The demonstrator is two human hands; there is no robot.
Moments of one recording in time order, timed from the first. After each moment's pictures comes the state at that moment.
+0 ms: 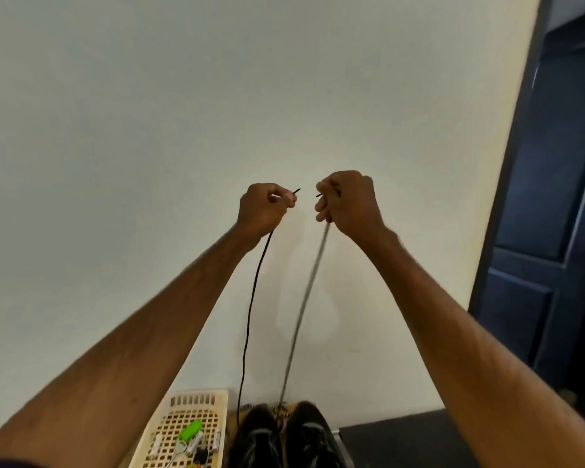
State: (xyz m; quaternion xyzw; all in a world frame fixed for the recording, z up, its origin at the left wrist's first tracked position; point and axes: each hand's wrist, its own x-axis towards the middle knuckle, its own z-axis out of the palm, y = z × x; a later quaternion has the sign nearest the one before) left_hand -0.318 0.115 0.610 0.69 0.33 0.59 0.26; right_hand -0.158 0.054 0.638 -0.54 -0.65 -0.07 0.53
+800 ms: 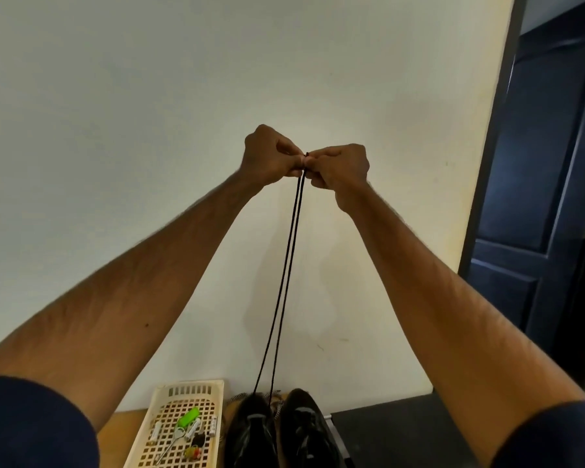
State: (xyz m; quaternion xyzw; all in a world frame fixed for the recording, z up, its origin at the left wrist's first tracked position) left_hand -0.310 0.079 0.685 0.76 0.27 0.57 0.17; right_hand -0.175 0.023 0.680 -0.51 -0.51 0.11 0.68
